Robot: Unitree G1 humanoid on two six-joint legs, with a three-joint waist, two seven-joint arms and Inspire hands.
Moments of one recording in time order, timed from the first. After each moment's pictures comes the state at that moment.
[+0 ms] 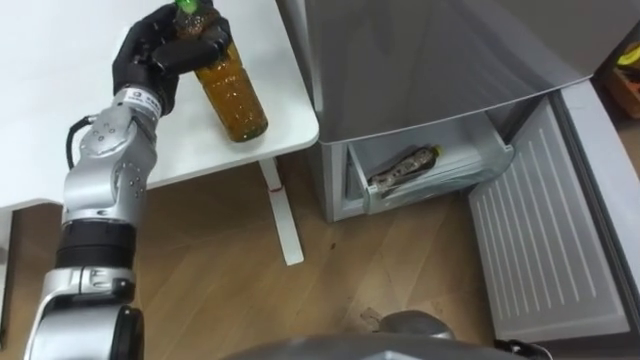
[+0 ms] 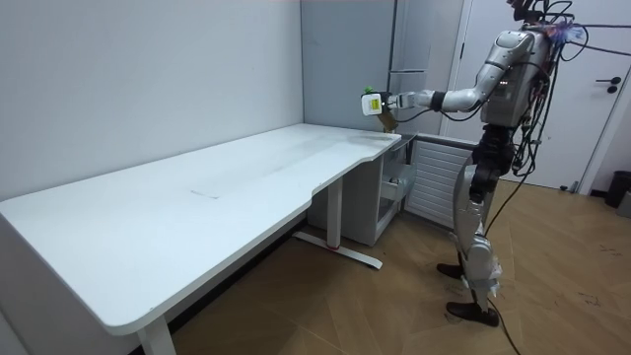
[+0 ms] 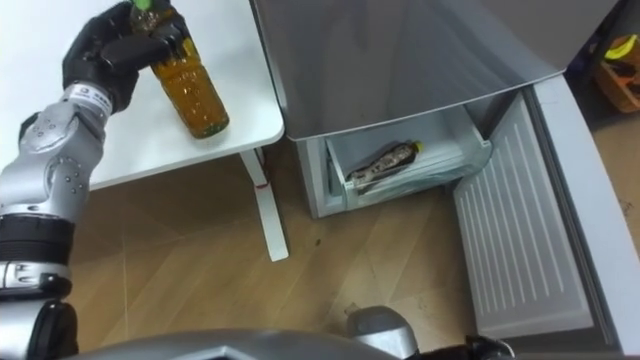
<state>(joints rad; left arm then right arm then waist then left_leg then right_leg) -0.28 0.32 0.11 0.20 -0.40 0.22 -0.01 0.05 -0.26 -0.22 1.24 -0.13 0.14 0.10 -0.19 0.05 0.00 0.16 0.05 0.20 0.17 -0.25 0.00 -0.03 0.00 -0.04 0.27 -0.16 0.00</state>
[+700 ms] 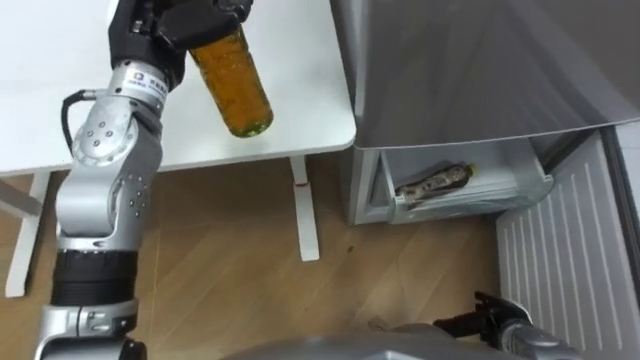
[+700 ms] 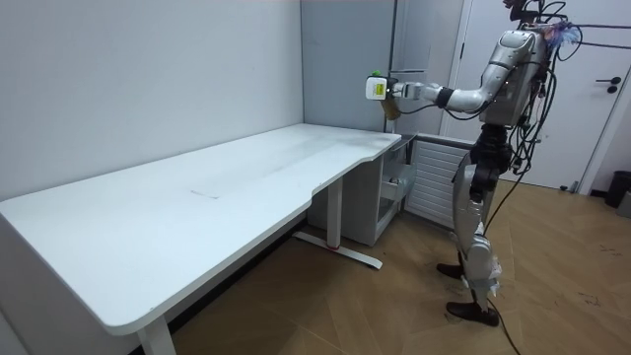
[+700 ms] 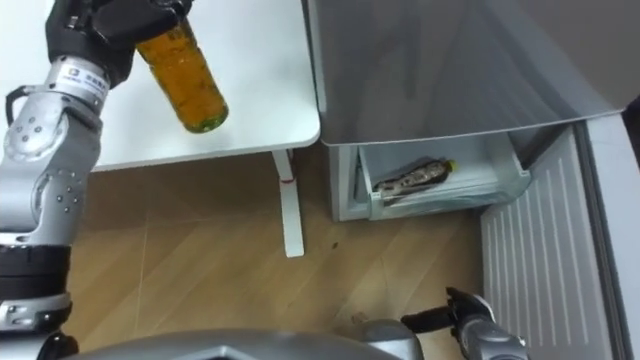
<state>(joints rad) -0.13 0.29 0.07 -0.16 -0.40 0.21 -0.01 0.04 -0.24 -0.02 1.13 -0.05 0.07 0.09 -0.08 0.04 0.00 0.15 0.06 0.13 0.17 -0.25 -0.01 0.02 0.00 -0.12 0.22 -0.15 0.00</state>
